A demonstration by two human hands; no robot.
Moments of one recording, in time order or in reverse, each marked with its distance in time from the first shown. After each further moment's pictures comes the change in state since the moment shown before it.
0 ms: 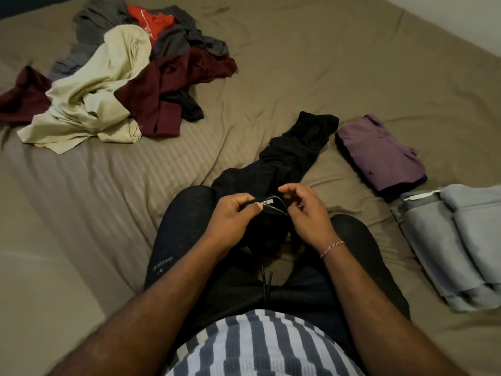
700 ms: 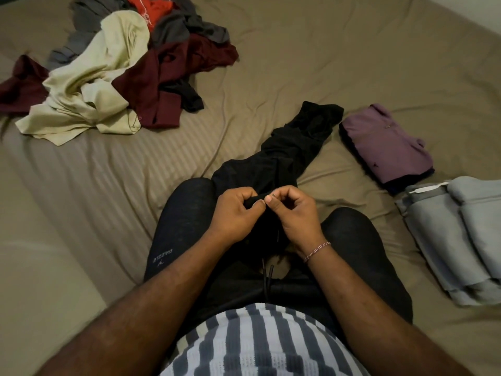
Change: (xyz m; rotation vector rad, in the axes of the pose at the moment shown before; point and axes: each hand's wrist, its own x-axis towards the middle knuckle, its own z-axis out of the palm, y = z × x) left_hand 0.010 -0.013 0.009 0.305 0.114 0.114; right_hand -0.014 -0.008 0.033 0.462 0.073 0.114
